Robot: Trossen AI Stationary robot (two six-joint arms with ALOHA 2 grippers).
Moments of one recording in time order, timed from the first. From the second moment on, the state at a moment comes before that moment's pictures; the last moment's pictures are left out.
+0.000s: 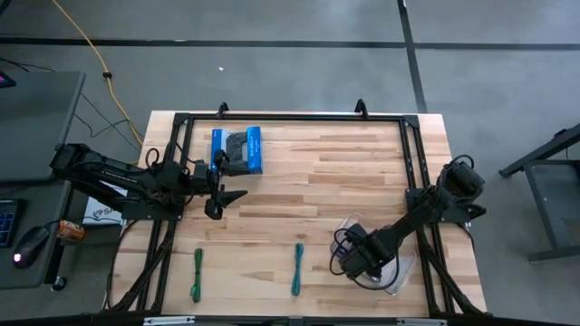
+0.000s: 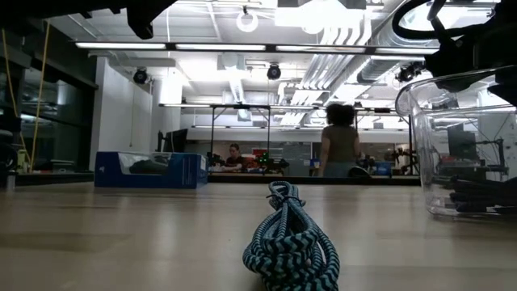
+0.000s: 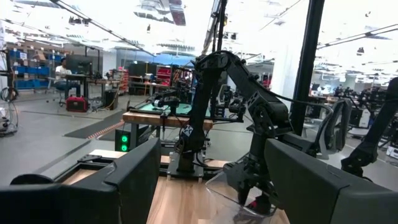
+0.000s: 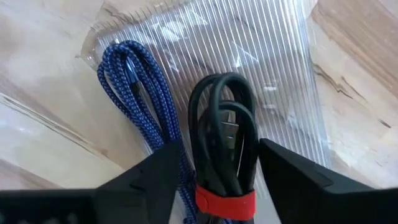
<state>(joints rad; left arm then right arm) -0.04 0.81 0.33 0.70 -0.17 -0.05 0.64 1.76 1.12 -0.94 0.04 1.60</state>
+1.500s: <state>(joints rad) -0.04 0.81 0.33 0.70 -0.17 -0.05 0.73 1.43 1.12 -0.95 0.55 1.34</state>
